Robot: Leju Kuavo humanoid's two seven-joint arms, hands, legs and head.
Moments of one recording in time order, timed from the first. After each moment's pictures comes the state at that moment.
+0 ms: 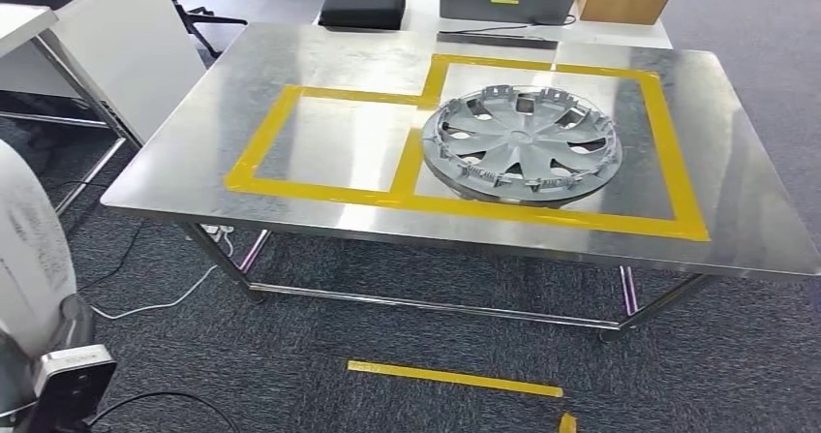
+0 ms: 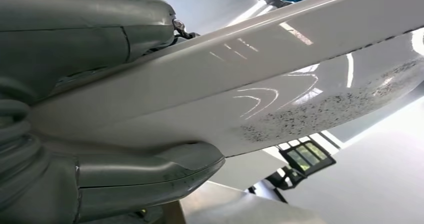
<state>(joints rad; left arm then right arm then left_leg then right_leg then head) 0.34 -0.33 0.24 -1.98 -0.72 0.45 -0.45 0.00 0.03 -0.52 -0.18 0.84 0.08 -0.14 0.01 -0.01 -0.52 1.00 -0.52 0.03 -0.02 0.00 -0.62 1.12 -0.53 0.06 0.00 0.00</state>
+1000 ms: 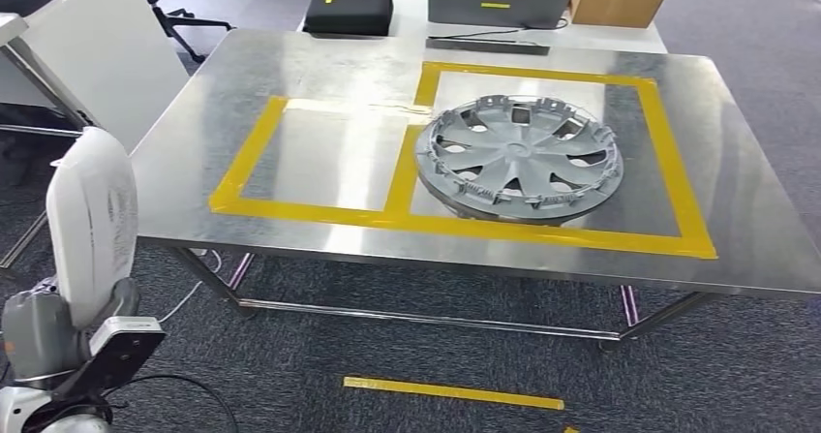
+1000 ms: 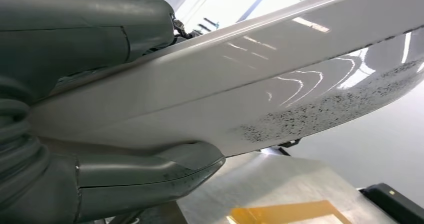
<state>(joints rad) 0.27 -0.22 0.18 -1.91 -0.83 0.33 -0.31 -0.03 0.08 -0.55 -0.19 0.86 0.05 -0.11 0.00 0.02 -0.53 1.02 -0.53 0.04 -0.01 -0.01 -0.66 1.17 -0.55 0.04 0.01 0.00</state>
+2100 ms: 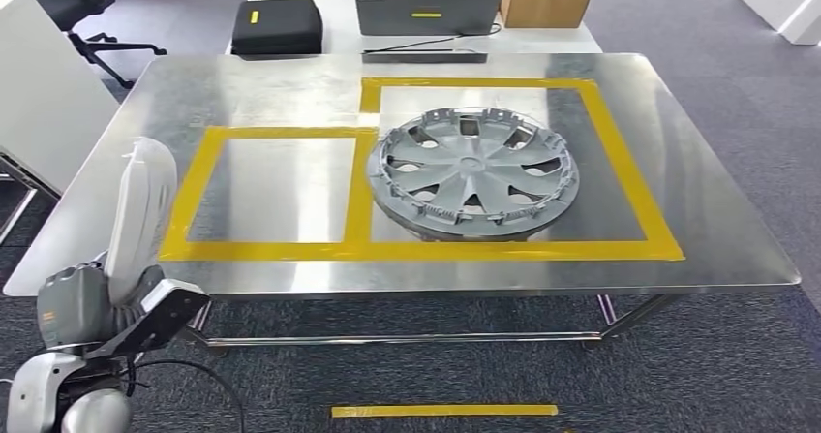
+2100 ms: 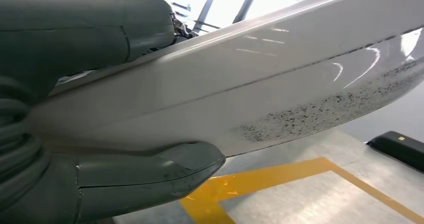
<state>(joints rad) 0.17 -0.17 0.13 -1.84 -1.04 0.23 -0.07 -0.04 0.07 -0.62 -0.19 0.92 0.10 -0.13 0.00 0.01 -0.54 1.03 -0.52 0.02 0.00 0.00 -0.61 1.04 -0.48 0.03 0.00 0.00</state>
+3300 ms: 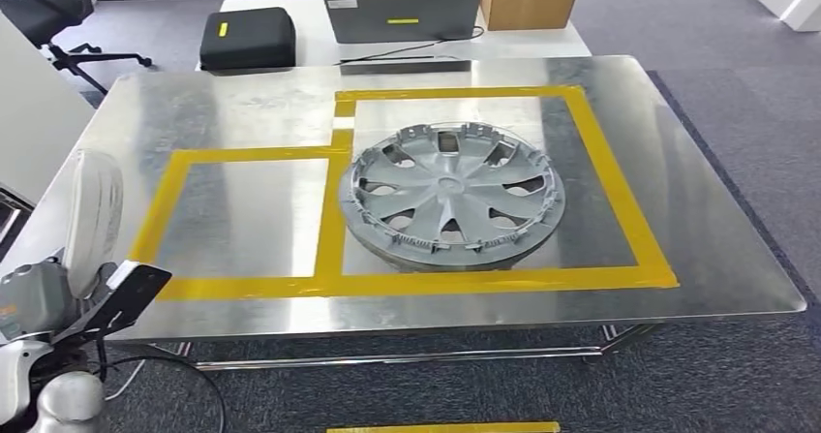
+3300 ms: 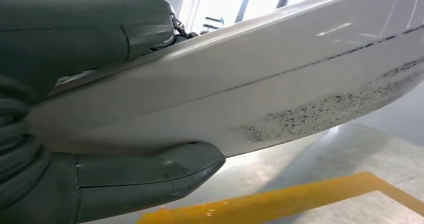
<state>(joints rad) 0.08 -0.16 0.32 -1.77 -1.10 0.17 -0.03 -0.05 0.08 -0.67 -0.19 0.95 0.12 -0.14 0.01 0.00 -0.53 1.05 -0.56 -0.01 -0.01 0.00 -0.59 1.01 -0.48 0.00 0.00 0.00</state>
